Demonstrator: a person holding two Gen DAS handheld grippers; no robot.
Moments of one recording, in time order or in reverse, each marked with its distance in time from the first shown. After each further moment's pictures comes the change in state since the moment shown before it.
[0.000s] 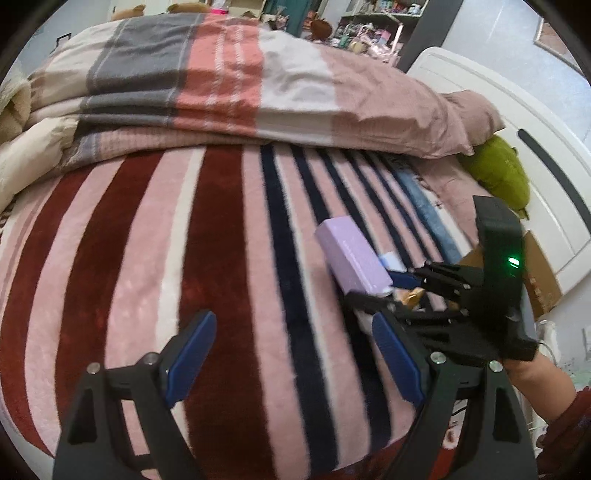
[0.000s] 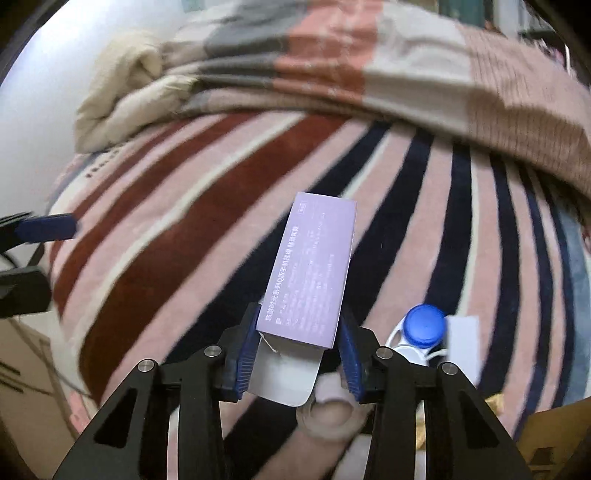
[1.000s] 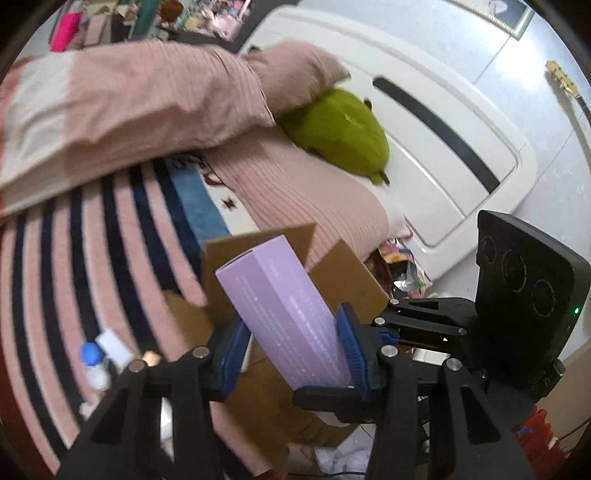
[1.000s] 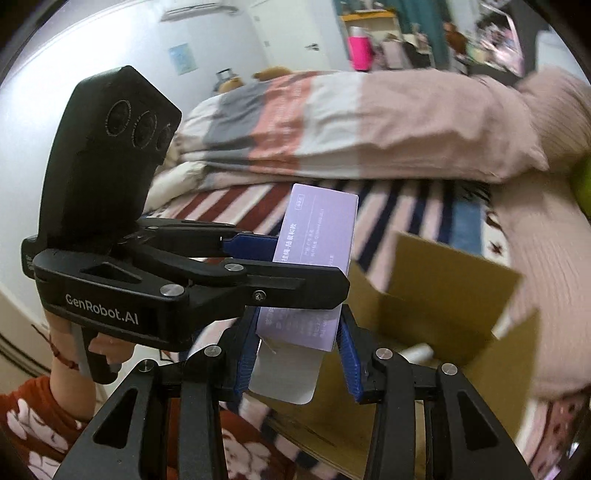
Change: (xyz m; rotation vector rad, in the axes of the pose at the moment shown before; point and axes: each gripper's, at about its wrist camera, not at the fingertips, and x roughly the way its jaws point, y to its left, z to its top) left arm 0.065 -0.286 0.083 0.242 0.152 -0.454; right arm -0.239 -0.127 -0.060 0.167 -0.129 0.099
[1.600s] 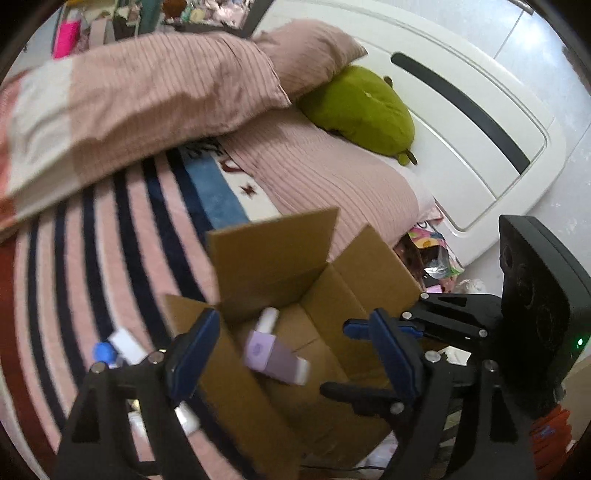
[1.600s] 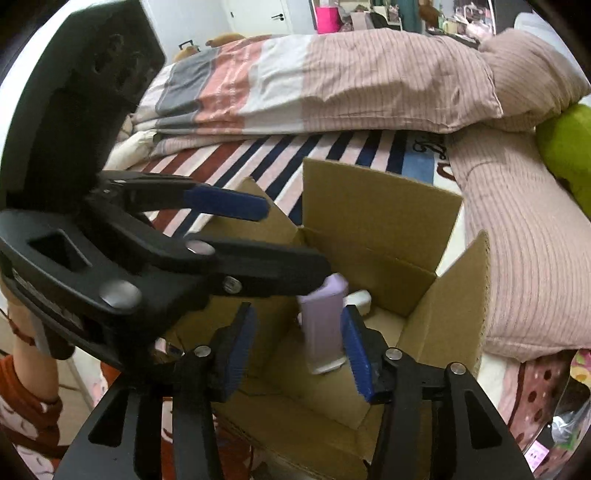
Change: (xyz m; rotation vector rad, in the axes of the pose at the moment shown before) left arm 0.002 -0.002 -0.003 0.037 0.021 0.148; right arm 0.006 -0.040 -0.029 0.012 0.120 -0.143
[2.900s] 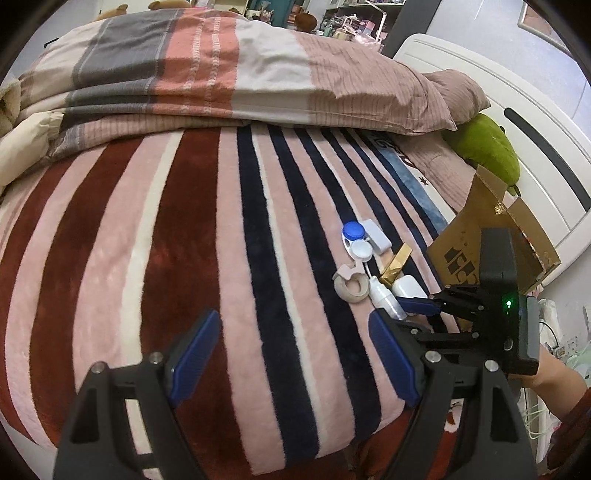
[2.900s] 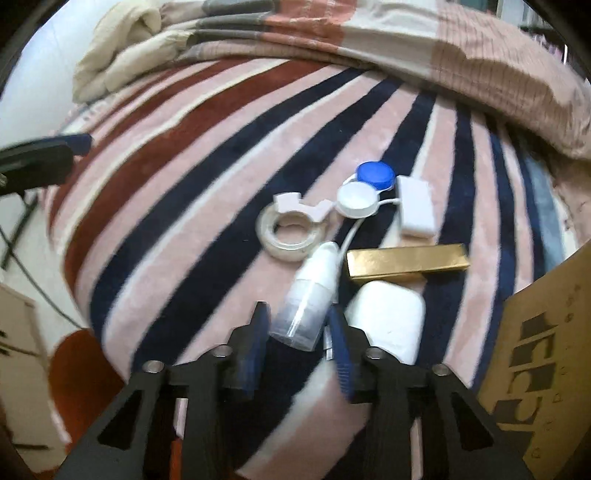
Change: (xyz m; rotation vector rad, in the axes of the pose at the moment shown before) left arm -0.103 0.192 -0.201 -0.252 -0.115 0.292; right arm 0.198 0.159 -0.020 -0.204 0.138 -0.095
